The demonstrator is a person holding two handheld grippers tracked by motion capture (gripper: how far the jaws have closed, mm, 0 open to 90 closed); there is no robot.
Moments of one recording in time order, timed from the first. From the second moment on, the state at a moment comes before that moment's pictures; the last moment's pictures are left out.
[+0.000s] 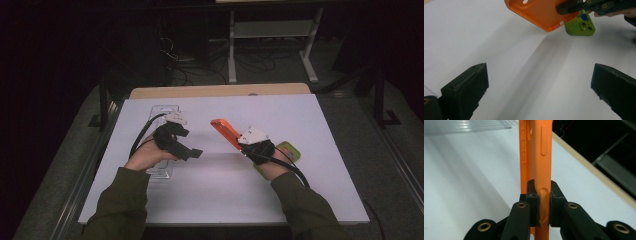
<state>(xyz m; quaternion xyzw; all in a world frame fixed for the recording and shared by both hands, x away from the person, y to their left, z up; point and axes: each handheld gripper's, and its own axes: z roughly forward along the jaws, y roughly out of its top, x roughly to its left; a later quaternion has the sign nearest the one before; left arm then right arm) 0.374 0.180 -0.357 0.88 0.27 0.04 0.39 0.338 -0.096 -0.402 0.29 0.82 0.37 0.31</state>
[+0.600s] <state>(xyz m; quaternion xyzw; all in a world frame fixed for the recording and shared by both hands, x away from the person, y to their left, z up) 0.375 0.175 -0.353 0.85 0.29 0.07 0.44 0.349 -0.109 -0.401 0.41 0.78 0.44 0.18</state>
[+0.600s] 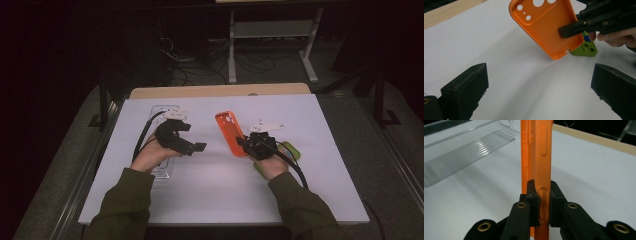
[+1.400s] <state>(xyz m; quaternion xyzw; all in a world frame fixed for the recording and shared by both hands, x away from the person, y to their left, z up) 0.384 0.144 -0.349 0.81 0.32 0.05 0.50 0.337 -0.094 -0.390 0.39 0.76 0.47 0.21</state>
